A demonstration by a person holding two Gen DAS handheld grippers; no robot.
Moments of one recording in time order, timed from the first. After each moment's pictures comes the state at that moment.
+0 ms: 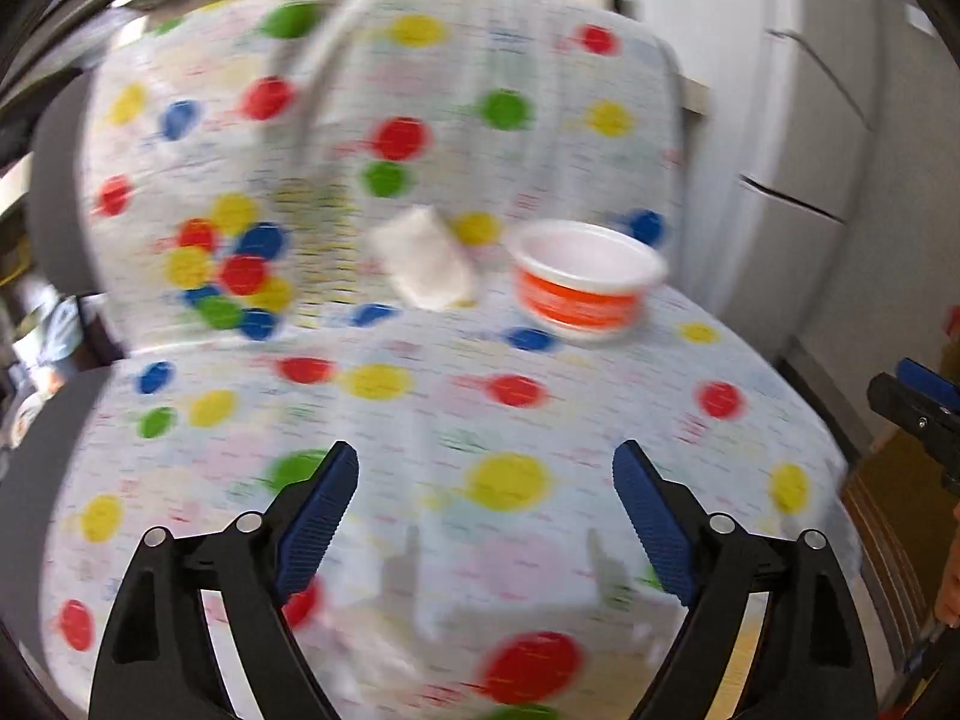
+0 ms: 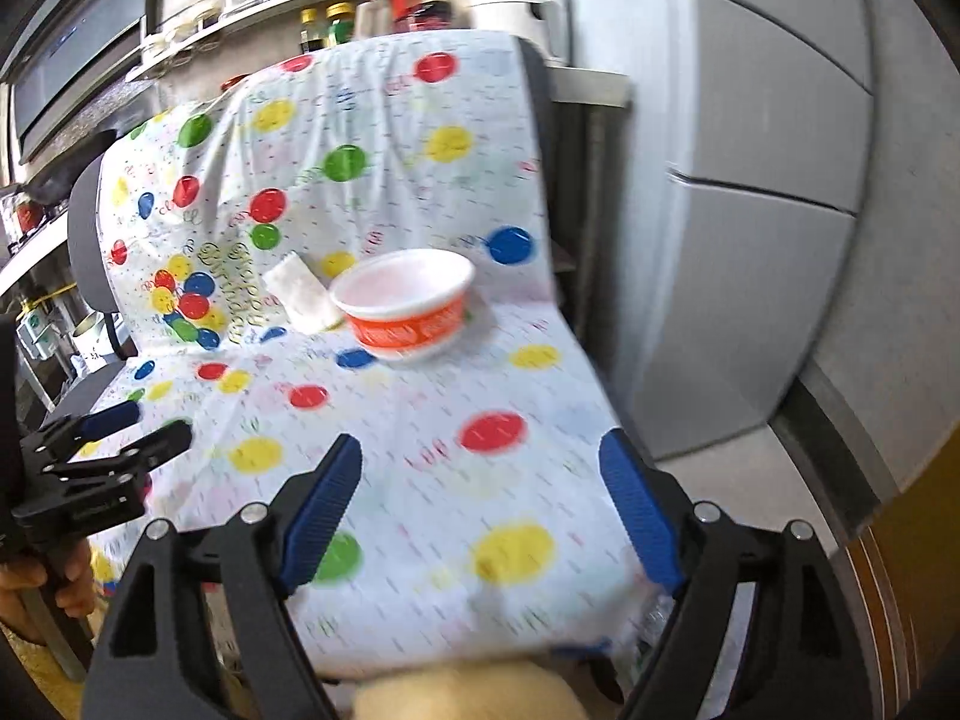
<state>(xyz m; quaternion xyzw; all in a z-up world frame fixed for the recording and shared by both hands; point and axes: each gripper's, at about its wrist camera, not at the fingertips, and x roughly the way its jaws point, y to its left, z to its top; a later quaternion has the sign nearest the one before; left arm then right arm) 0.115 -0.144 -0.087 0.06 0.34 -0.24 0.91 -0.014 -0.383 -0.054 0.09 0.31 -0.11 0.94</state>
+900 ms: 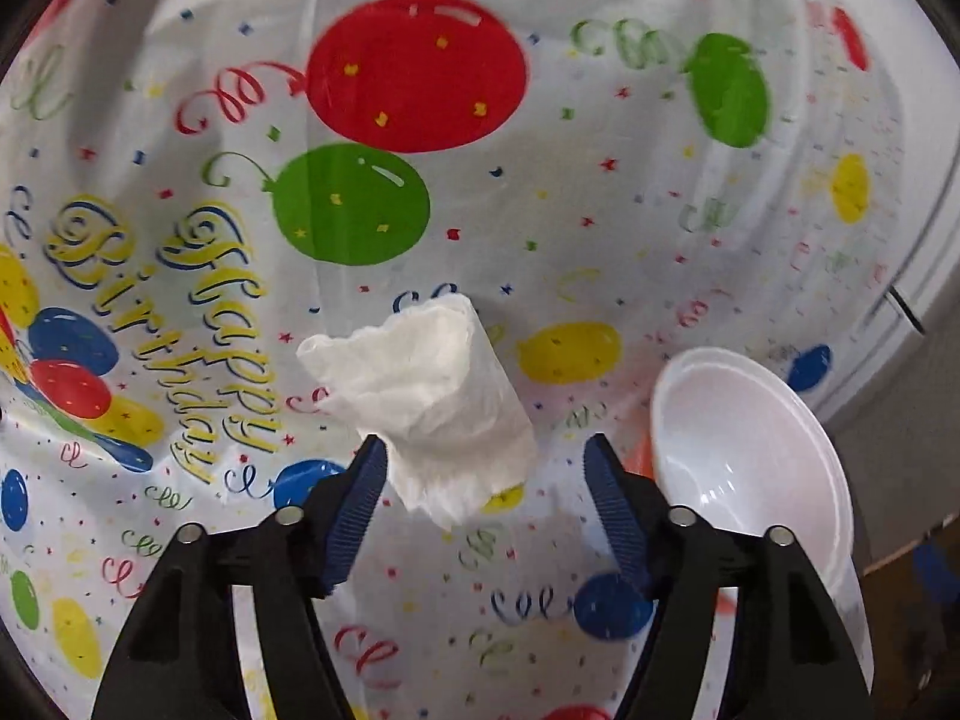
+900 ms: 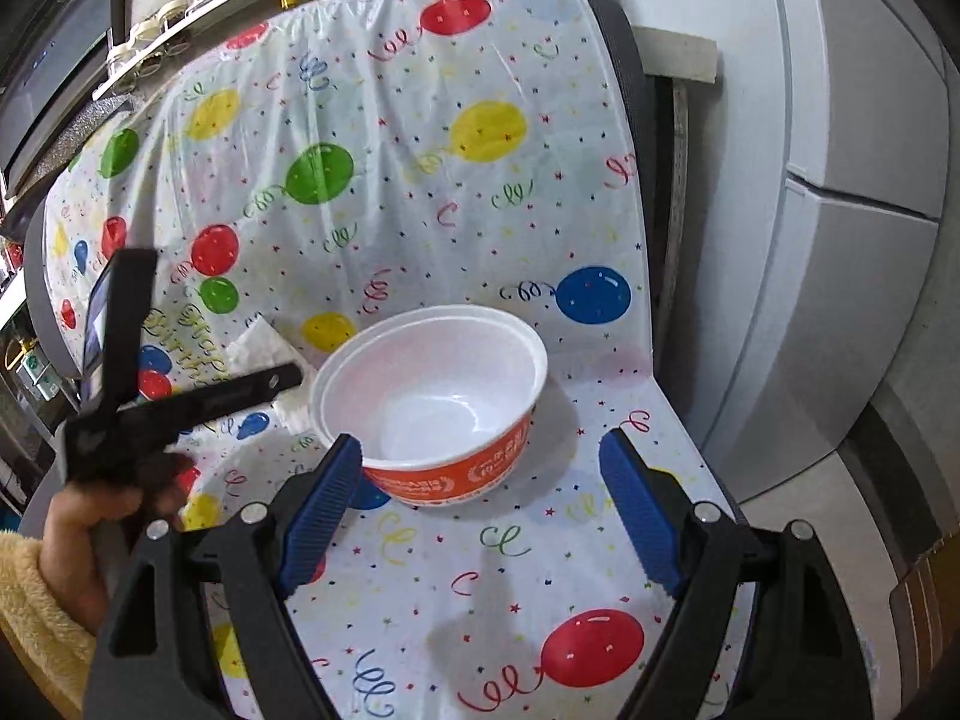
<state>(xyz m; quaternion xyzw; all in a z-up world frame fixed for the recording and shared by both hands) 0.341 -0.243 -0.132 -0.02 0.42 -0.21 0.88 0.134 -0.411 -0.087 0.12 0.31 -0.10 0.94</state>
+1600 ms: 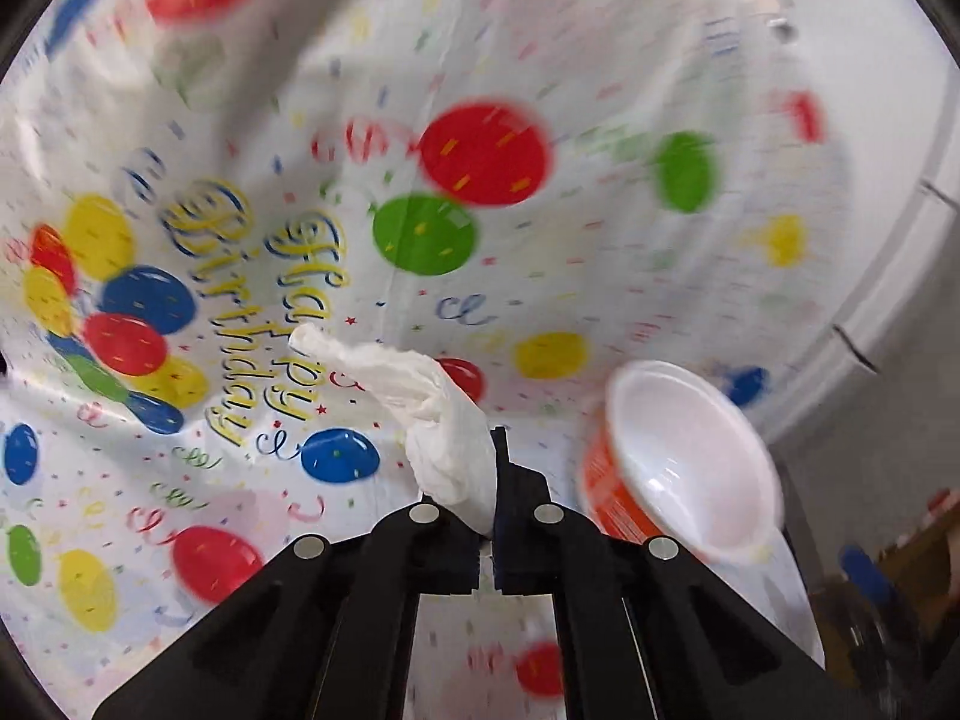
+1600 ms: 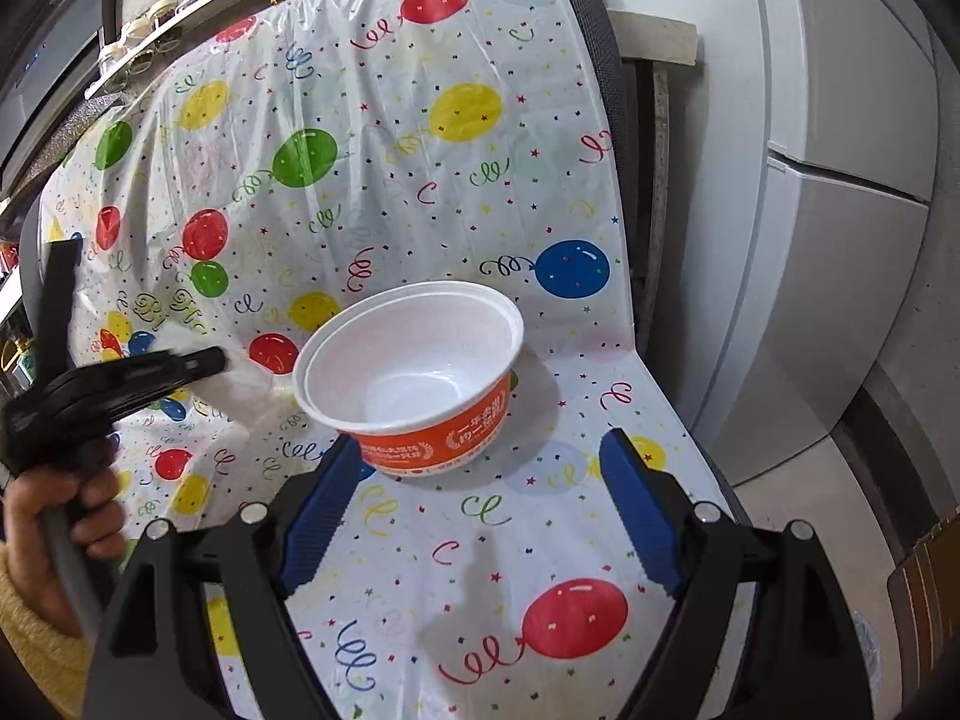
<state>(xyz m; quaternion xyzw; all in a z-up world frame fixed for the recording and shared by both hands) 0.290 -0.195 -0.102 -0.07 0.39 -0.26 0.88 0.116 -0.411 -0.087 0.12 0.32 -0.10 0.93</state>
